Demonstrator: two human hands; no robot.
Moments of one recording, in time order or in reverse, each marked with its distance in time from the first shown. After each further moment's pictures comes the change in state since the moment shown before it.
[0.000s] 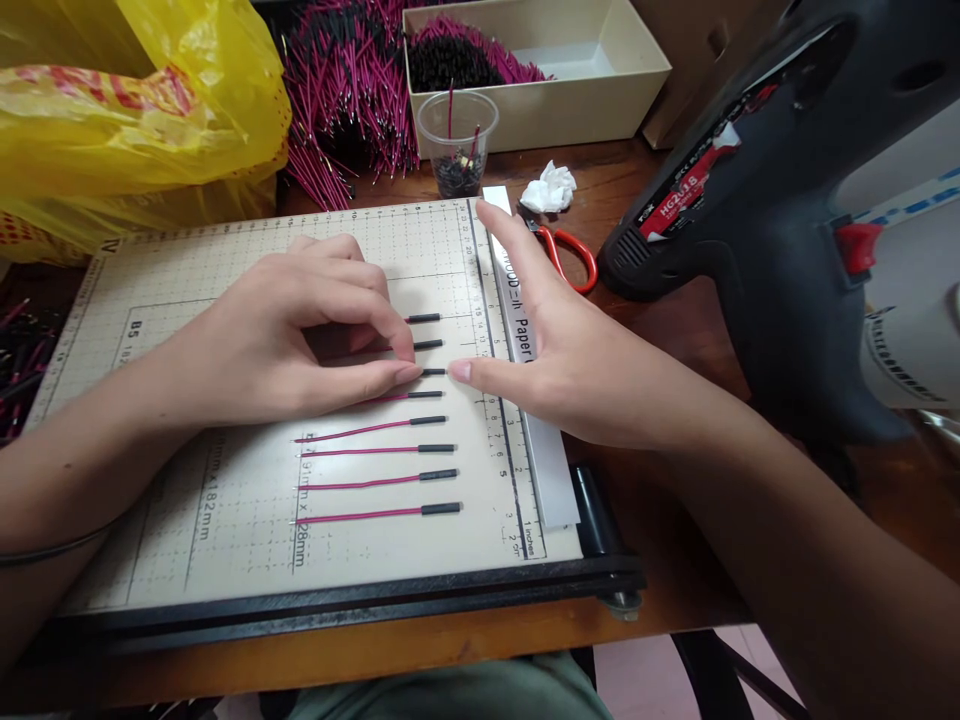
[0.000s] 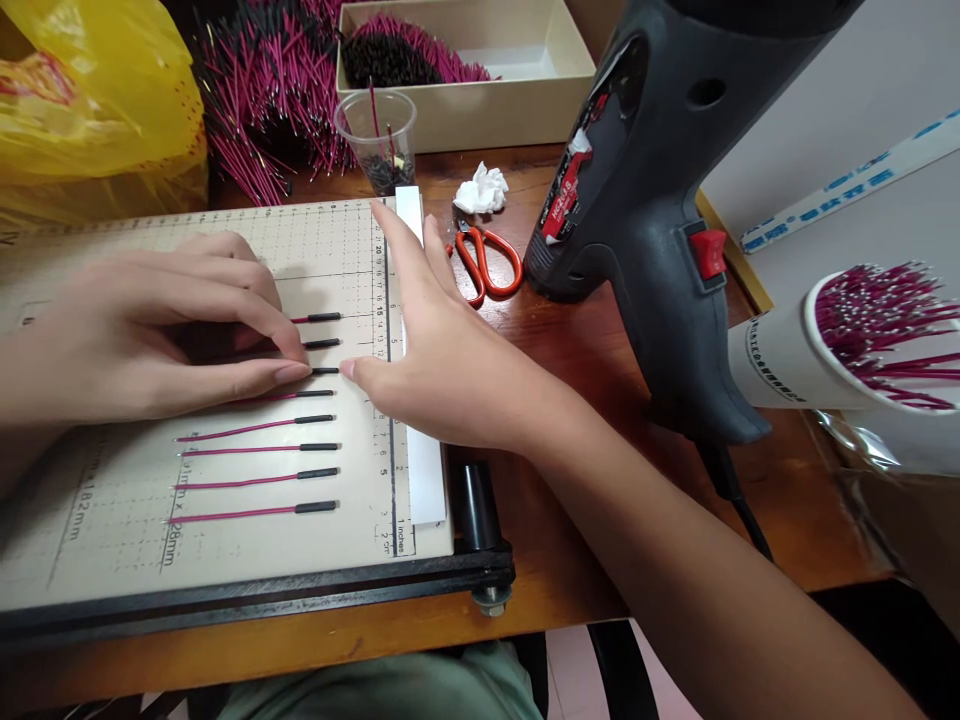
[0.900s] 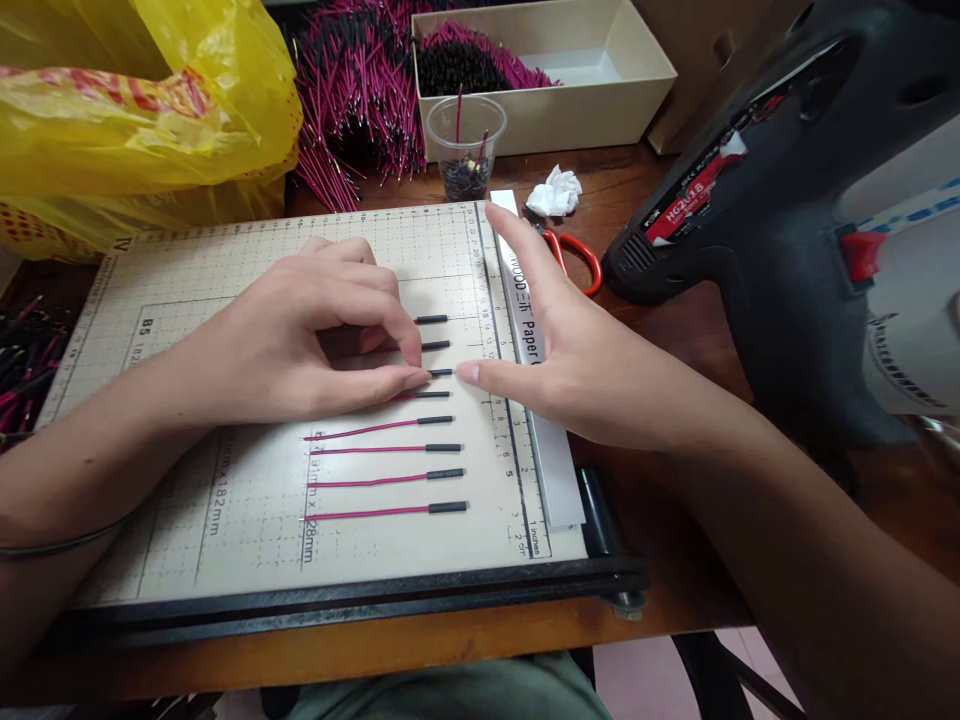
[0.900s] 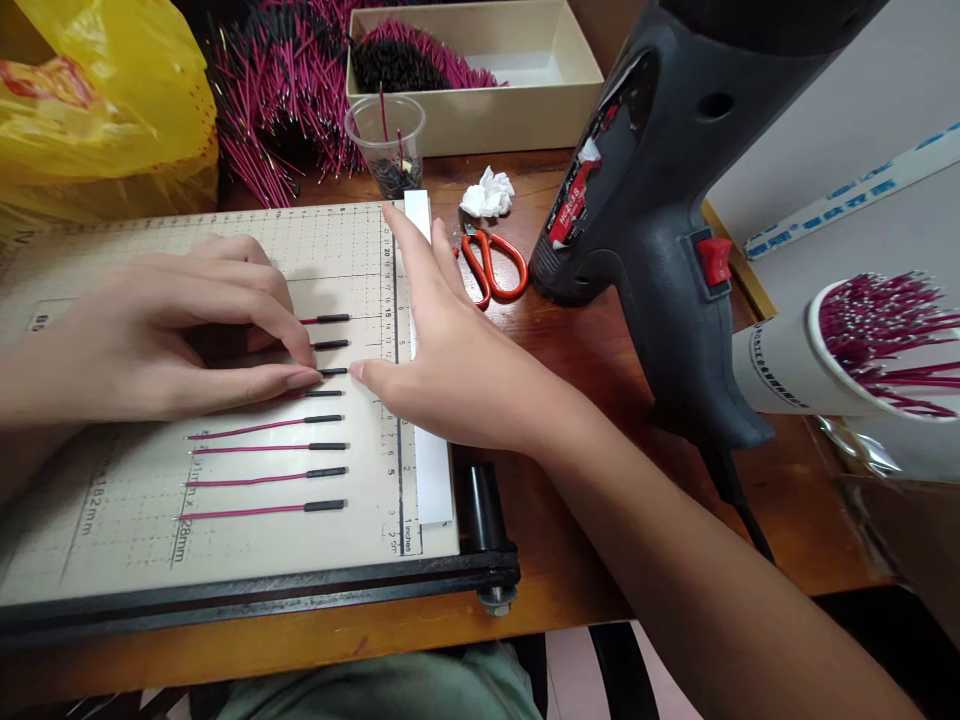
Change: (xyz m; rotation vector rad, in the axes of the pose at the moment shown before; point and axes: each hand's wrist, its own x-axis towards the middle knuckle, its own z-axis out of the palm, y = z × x) left_hand 0.002 -0.001 0.001 -0.005 -0.020 0.019; right_hand 0.001 -0.002 -0.002 -0.015 -0.050 0.048
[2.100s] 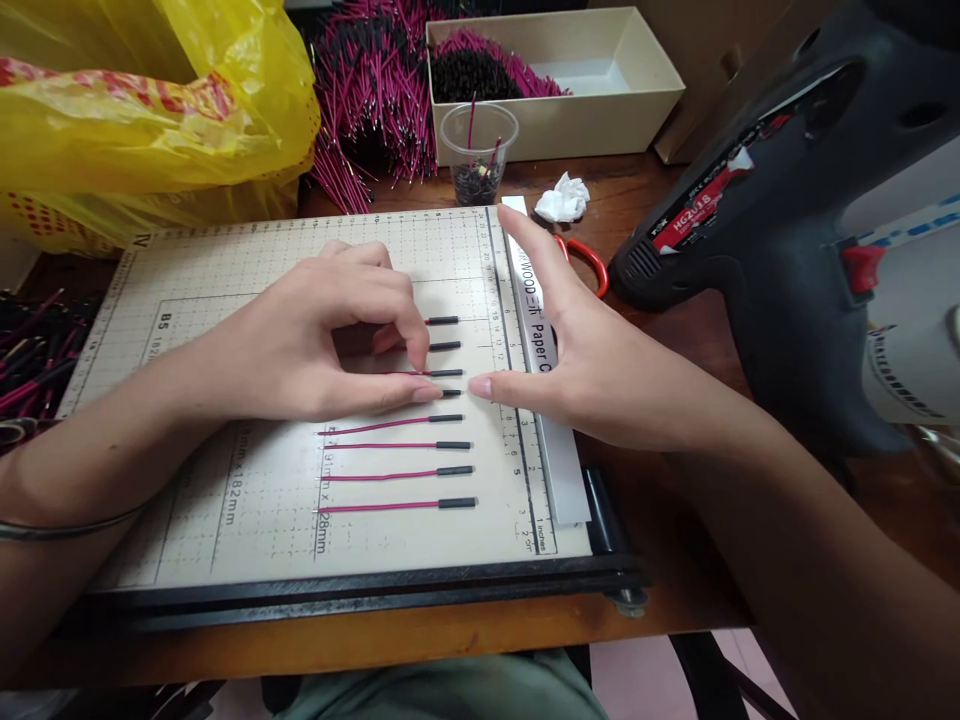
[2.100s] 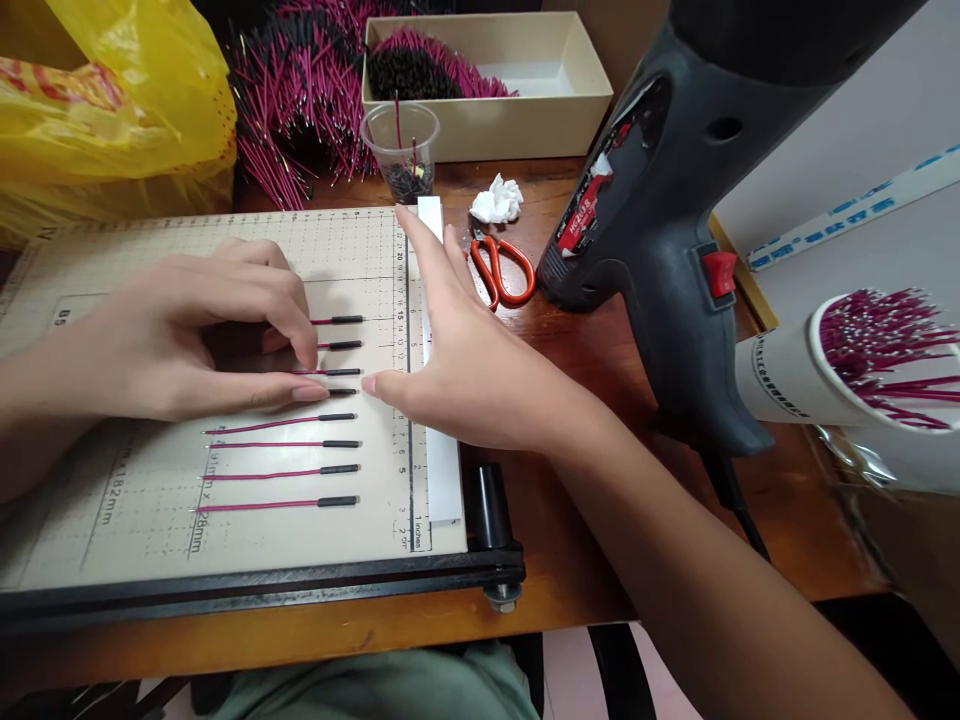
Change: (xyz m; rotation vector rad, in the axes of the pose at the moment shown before) left_hand 0.001 0.005 -0.001 -0.069 -0.005 -0.071; right_hand -0.001 -0.001 -0.005 -0.062 -0.033 -0.012
